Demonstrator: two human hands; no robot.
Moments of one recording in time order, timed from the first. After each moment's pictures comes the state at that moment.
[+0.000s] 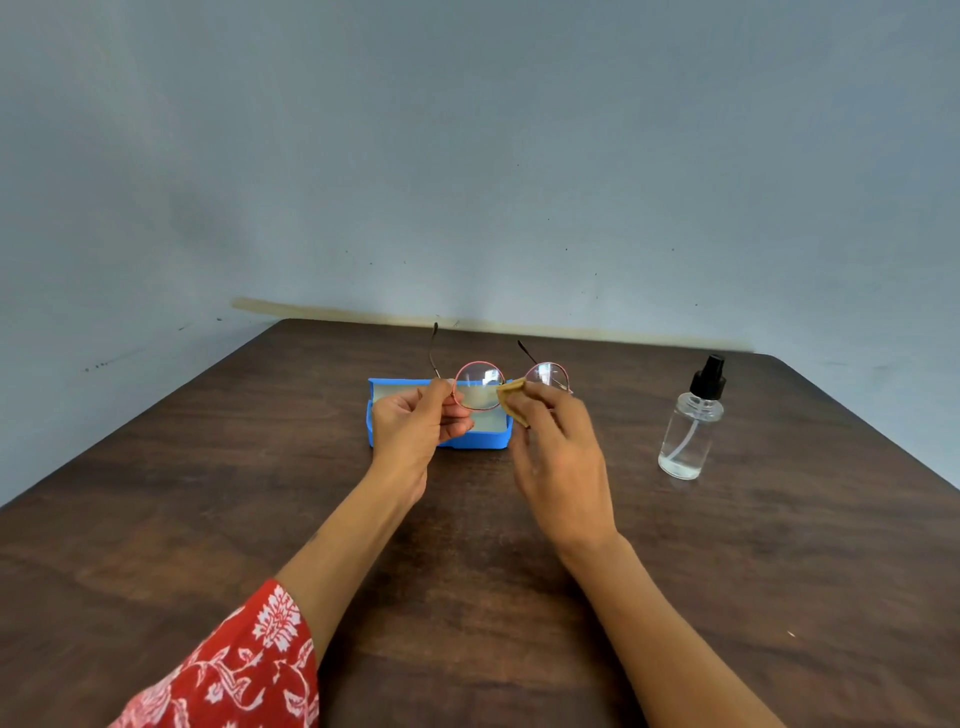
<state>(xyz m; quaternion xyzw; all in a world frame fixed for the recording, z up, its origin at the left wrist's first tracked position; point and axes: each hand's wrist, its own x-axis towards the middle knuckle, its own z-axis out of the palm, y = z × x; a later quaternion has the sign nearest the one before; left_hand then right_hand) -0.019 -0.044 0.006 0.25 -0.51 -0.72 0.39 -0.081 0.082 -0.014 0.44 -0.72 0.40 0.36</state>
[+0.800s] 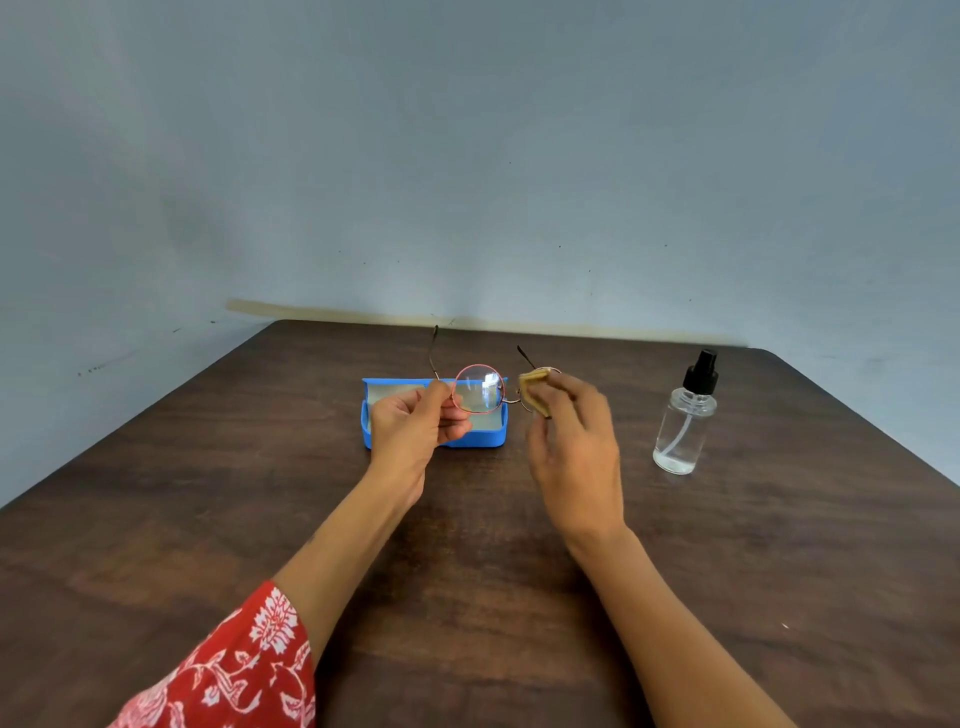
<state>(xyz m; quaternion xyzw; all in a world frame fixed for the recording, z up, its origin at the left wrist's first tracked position) -0.020 -0.041 0.006 0.24 -0.52 -0.72 0.39 -0.086 0.089 -0.011 0.39 -0.73 0.43 0.35</state>
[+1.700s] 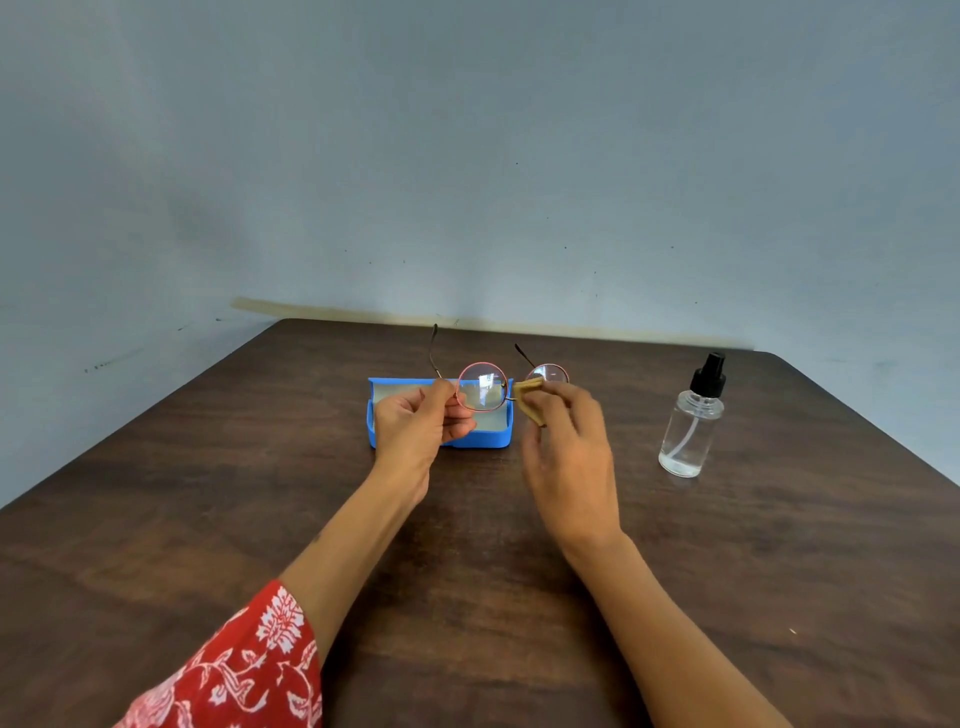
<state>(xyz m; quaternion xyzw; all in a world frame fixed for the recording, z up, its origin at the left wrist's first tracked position) -0.021 -0.043 0.006 0.25 -0.52 -0.72 0.40 -0.082 0.084 -0.014 0.40 -0.74 0.42 0.34</state>
